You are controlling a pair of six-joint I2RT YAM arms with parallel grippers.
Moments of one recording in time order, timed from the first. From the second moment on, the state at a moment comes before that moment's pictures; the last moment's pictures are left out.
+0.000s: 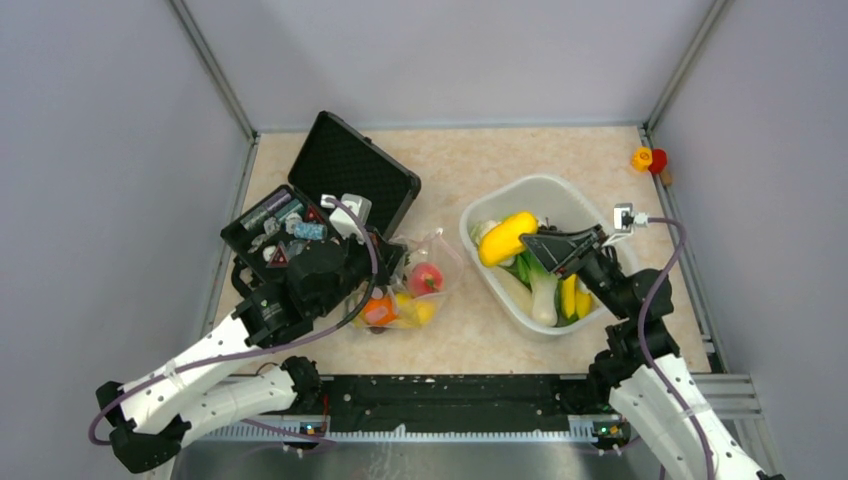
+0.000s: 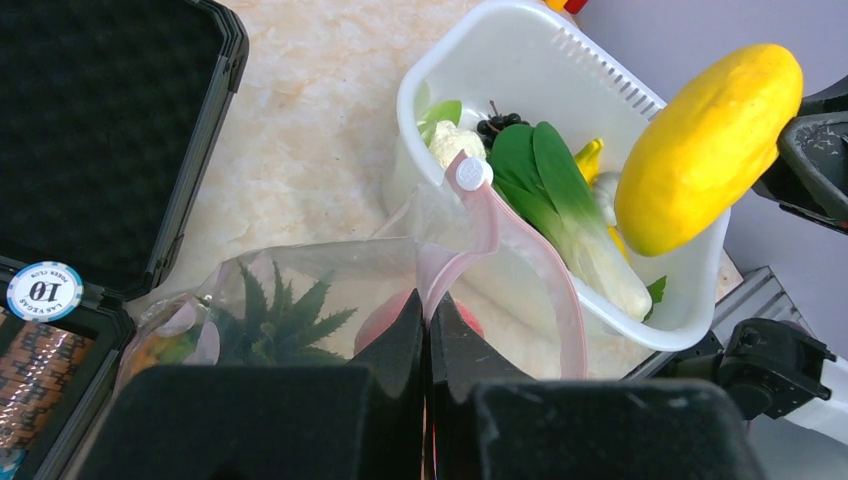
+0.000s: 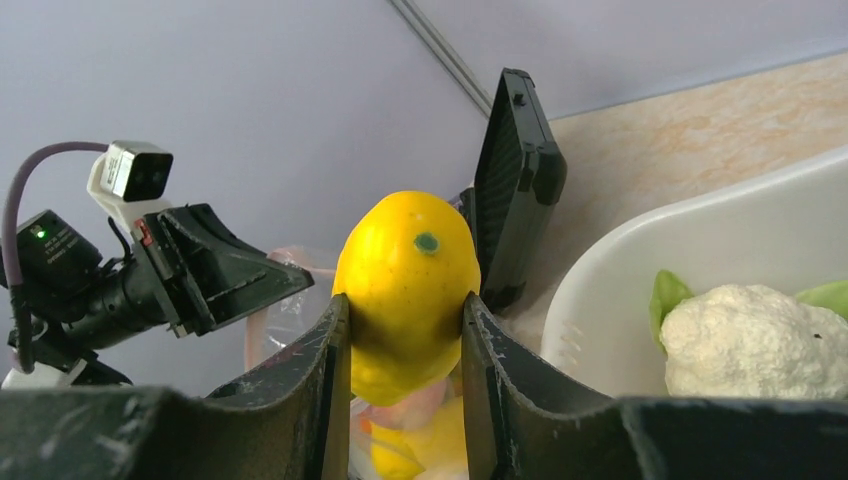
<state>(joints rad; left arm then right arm) -0.94 0.76 0.88 -0.34 -0.30 -0.50 0.32 0.48 0.37 0.37 -0.39 0.86</state>
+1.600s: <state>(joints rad) -0.94 0.87 1.21 -0.68 -0.41 -0.45 0.33 0.42 0.44 -0.14 0.21 0.72</state>
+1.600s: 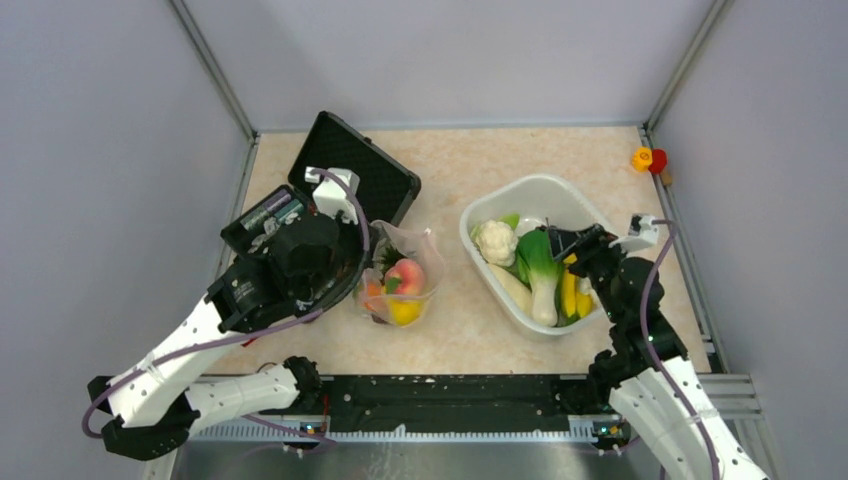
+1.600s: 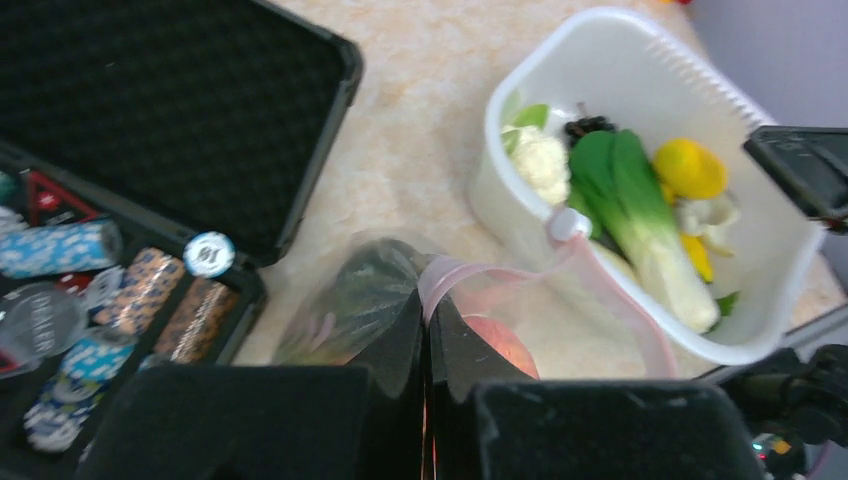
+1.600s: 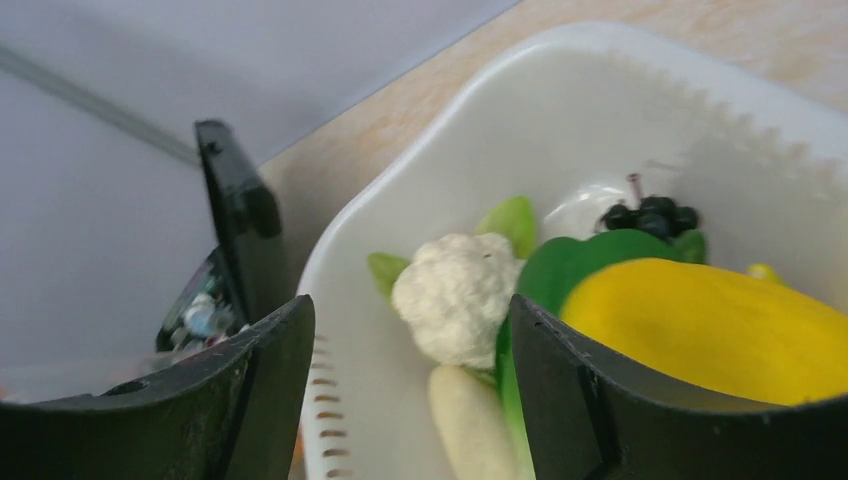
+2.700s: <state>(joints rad) -0.94 0.97 1.28 -0.80 -0.40 -0.41 0.89 0.89 0.80 0.00 -0.23 0.58</state>
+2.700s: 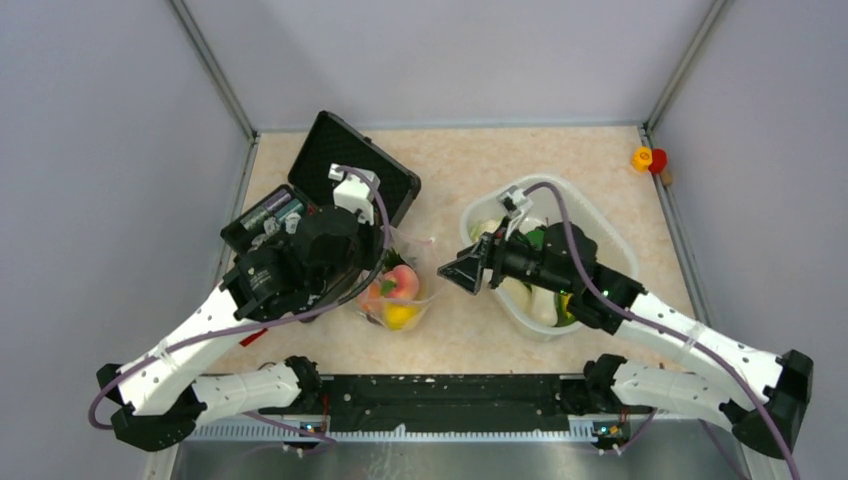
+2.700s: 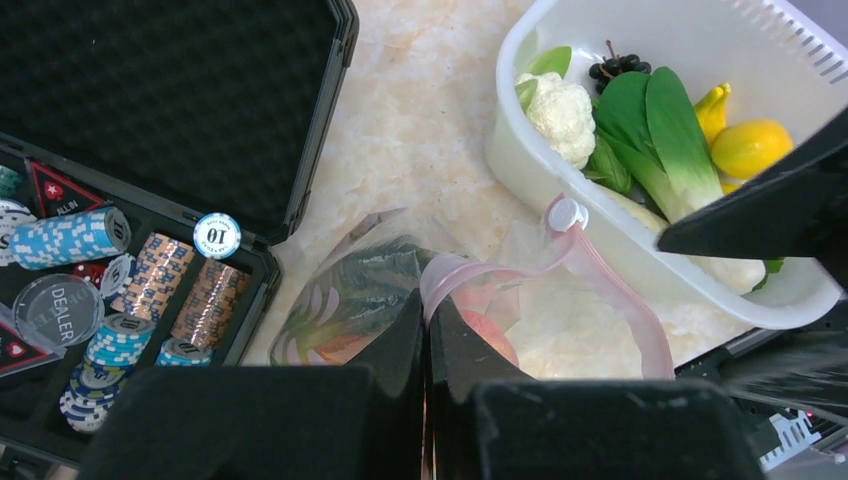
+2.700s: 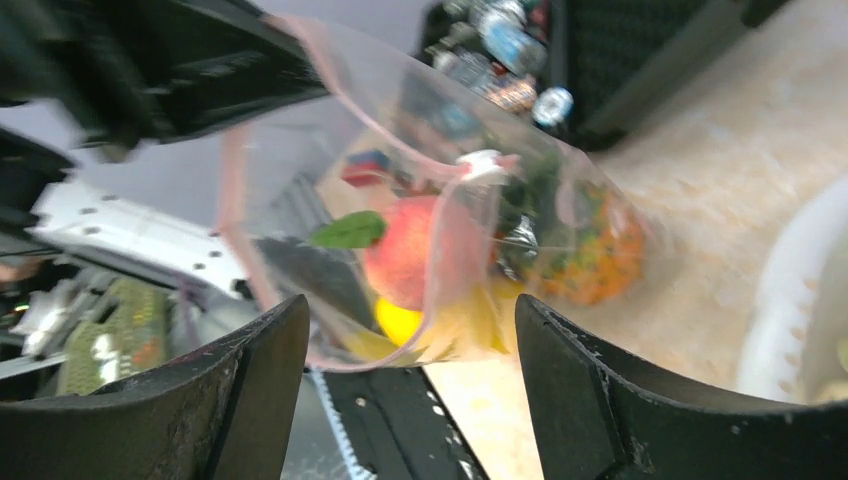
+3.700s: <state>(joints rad) -0.94 0.95 1.28 -0.98 -0.67 -0.48 1.11 1.23 1.03 0.10 -0.09 0.42</state>
